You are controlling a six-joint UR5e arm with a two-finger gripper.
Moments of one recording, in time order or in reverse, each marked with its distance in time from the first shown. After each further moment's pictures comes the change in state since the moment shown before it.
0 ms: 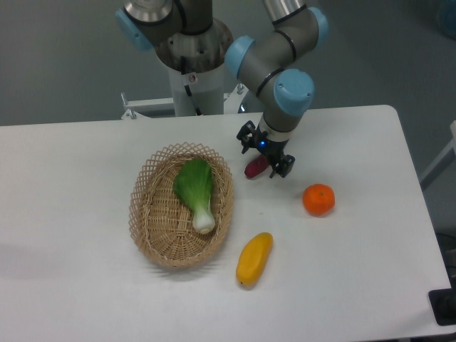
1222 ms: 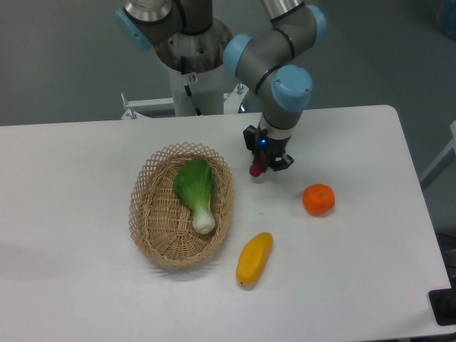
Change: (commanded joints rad) arm 0.011 0.003 0.132 -0.017 0.017 0.000
